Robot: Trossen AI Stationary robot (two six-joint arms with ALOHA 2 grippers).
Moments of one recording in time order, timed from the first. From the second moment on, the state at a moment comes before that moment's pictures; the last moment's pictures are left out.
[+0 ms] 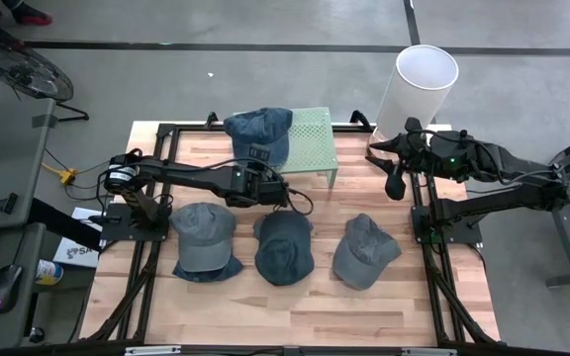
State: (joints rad) left arm -0.02 1.74 1.44 -0.98 -0.92 0.40; right arm -0.08 0.82 1.11 -0.65 0.33 0.00
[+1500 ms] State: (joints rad) left arm -0.07 1.74 1.56 -1.02 -0.94 0.41; right arm -0.08 0.82 1.11 -0.70 0.29 0.07
